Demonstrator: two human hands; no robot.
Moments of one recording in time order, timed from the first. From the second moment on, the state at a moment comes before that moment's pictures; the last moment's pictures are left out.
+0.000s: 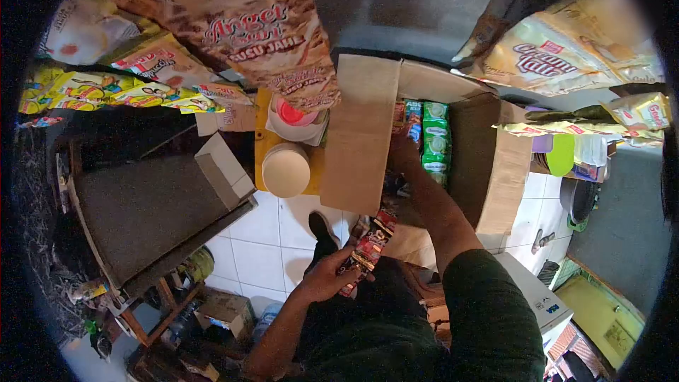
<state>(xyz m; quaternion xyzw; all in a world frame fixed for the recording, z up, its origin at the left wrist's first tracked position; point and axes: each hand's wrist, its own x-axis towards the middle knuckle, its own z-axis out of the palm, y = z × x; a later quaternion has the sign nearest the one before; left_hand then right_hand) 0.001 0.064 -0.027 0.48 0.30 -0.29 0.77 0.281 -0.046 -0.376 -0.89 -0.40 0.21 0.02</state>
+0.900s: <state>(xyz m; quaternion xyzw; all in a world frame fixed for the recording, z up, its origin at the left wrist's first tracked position) -0.016 0.054 0.027 0.49 0.30 -0.18 0.80 0.254 -0.082 -0.175 -0.77 -0.16 0.06 0.62</state>
